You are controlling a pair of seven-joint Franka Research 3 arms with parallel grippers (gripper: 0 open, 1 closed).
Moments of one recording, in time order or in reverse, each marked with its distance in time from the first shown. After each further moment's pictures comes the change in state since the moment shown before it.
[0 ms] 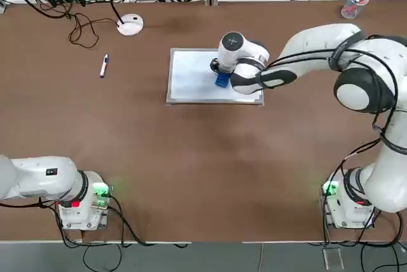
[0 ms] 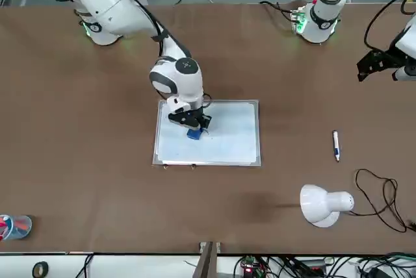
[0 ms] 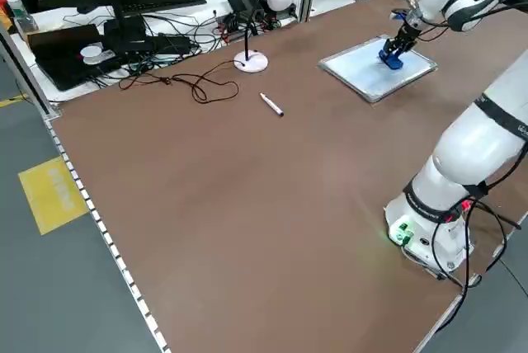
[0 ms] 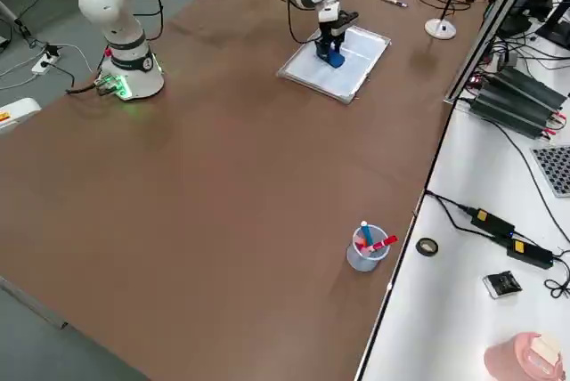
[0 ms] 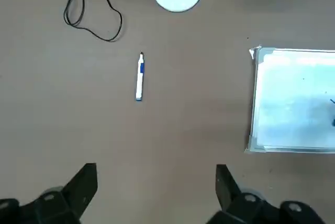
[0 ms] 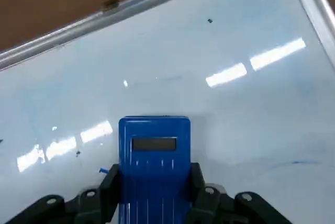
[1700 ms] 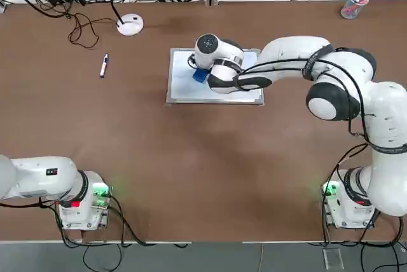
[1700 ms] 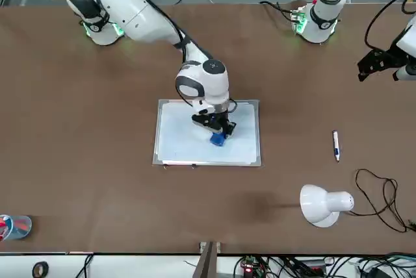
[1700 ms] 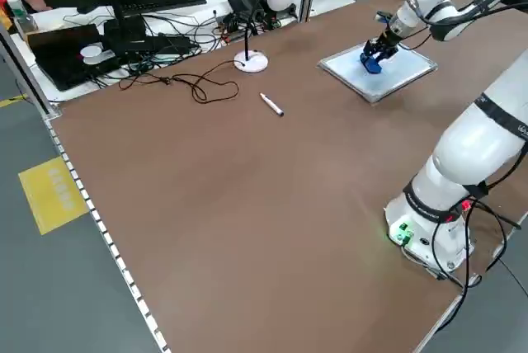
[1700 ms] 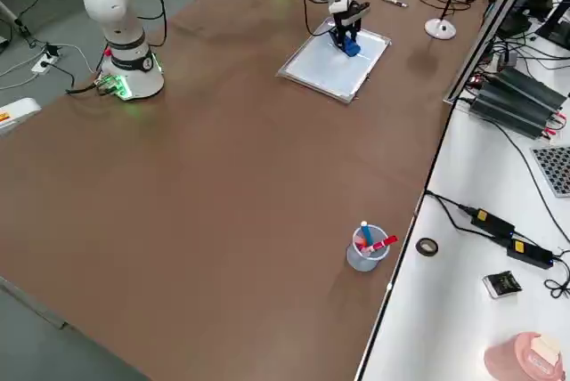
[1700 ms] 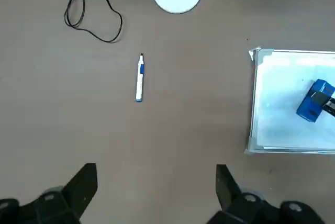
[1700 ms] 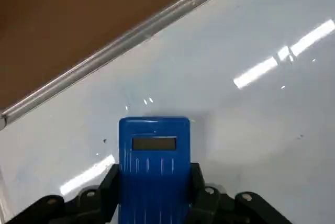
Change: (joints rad) left arm 0.000 0.000 0.000 0.003 0.000 0.000 0.000; right arm 0.131 0.192 -0.041 0.342 -0.014 -0.091 0.198
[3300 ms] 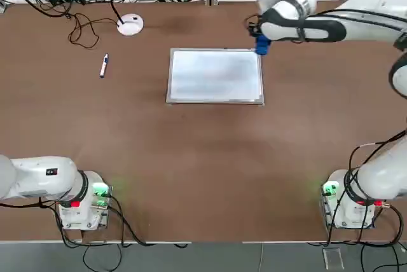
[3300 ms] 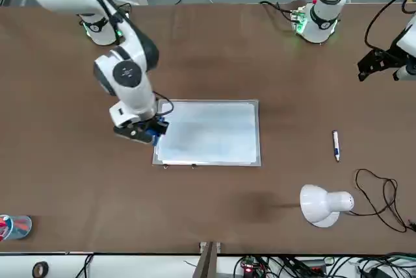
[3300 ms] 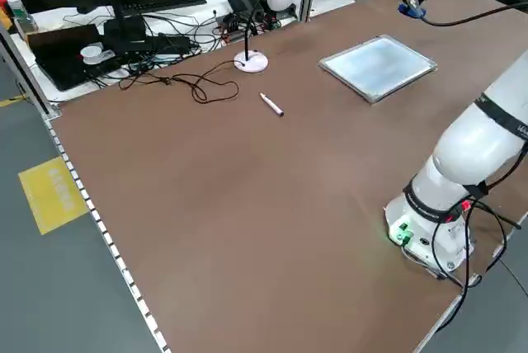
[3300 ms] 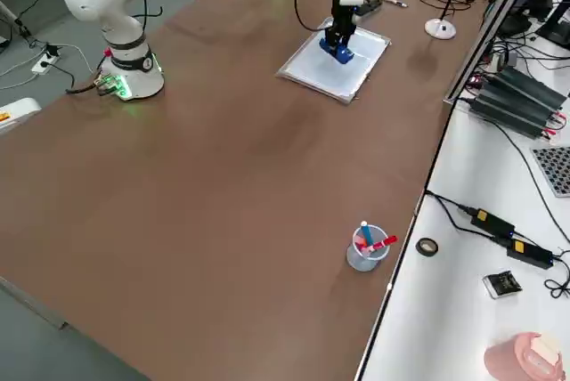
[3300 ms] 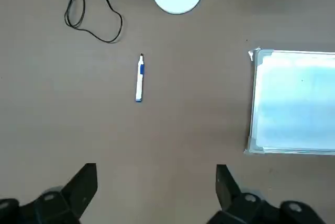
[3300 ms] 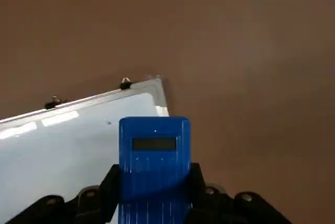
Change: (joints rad) left arm -0.001 0.000 -0.001 0.002 0.000 -0.001 -0.006; right arm -0.612 -0.453 0.279 -0.352 0.219 -0.313 -0.823
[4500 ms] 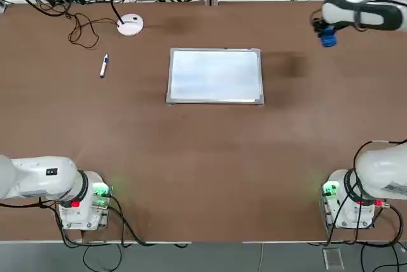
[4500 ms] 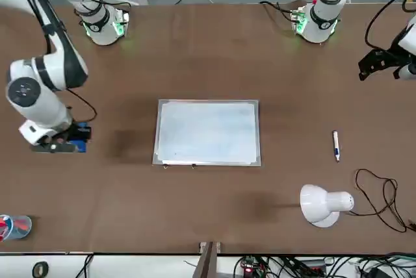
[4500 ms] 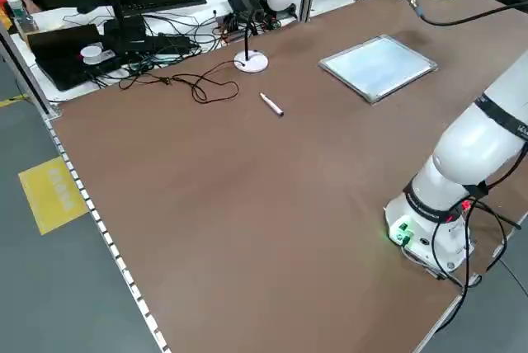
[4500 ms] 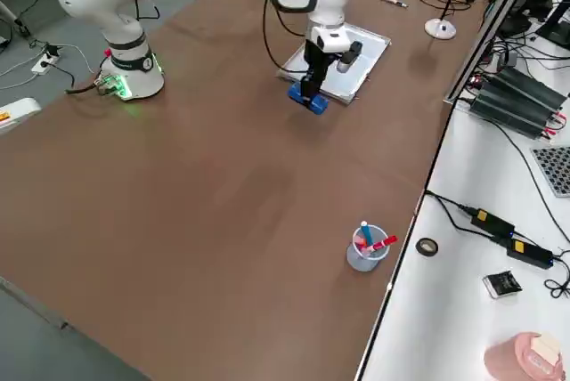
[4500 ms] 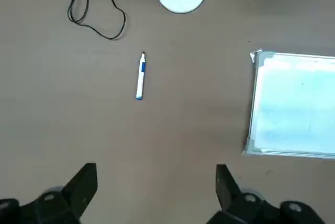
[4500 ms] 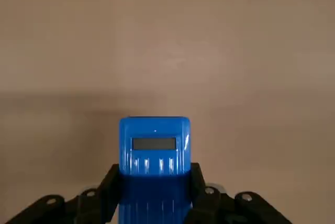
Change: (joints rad) left arm 0.001 -0.002 0.004 0.006 0.002 -0.013 -0.030; right arm -0.363 -0.179 -0.055 -0.185 0.012 0.006 -0.672
